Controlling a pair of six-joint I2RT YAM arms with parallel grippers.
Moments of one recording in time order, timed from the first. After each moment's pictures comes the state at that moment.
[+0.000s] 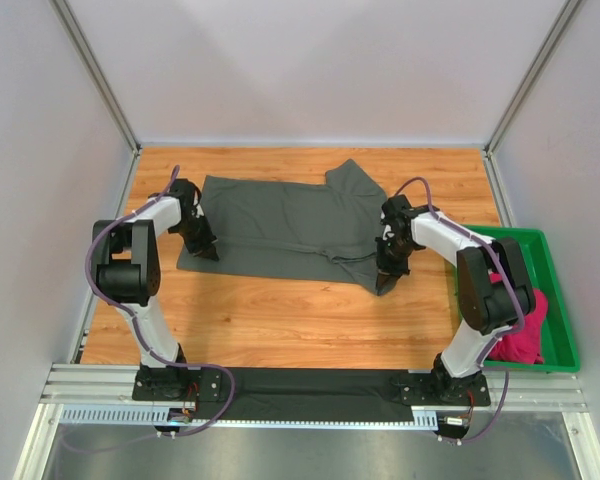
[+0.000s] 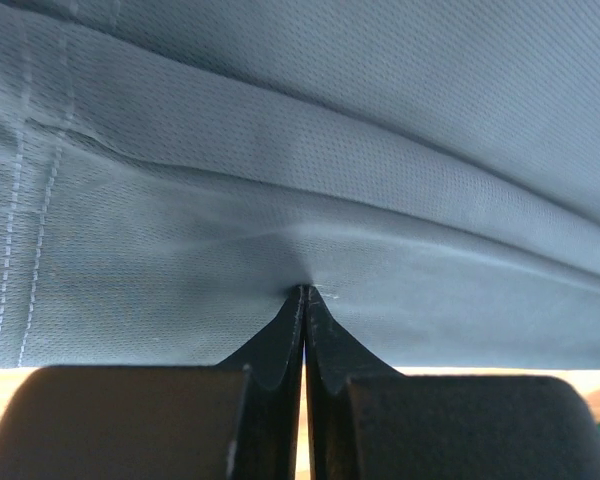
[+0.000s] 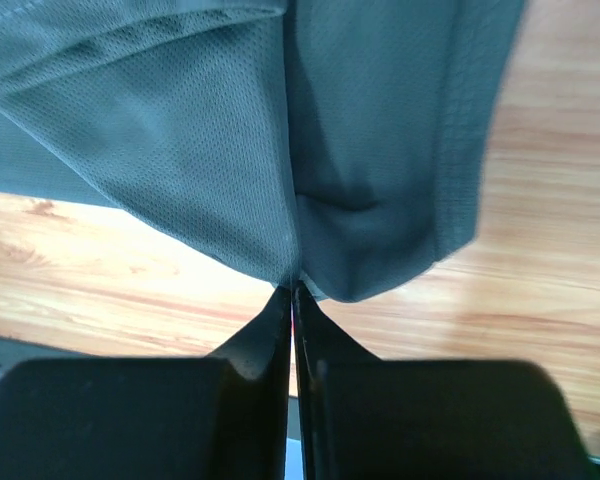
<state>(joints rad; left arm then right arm) 0.00 1.88 1.21 -0.70 0.21 -0.44 0.29 1.73 1.09 -0.84 -0.23 0.40</state>
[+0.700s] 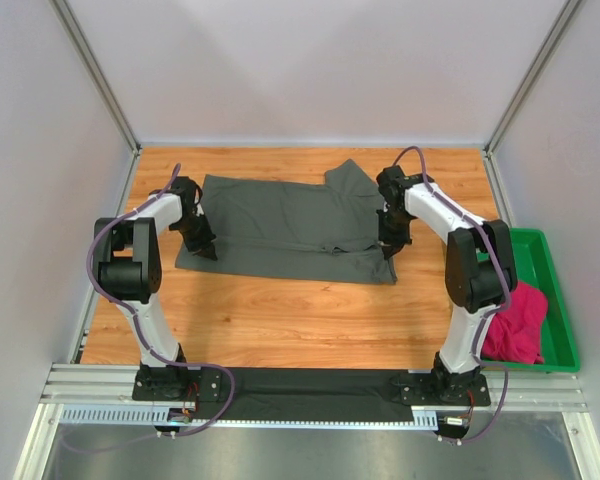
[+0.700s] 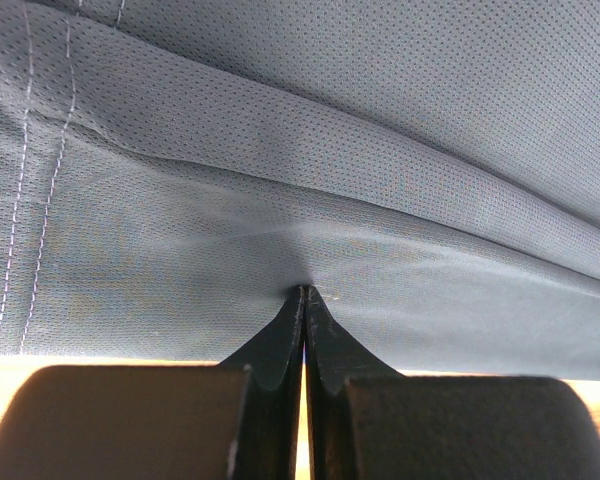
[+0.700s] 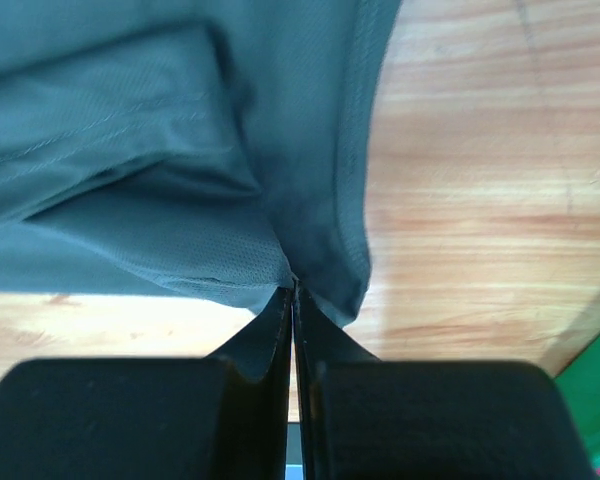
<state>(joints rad) 0.00 1.90 1.25 -0.75 0.17 -0.44 0.28 1.88 1.44 -1.01 -0.01 0.37</state>
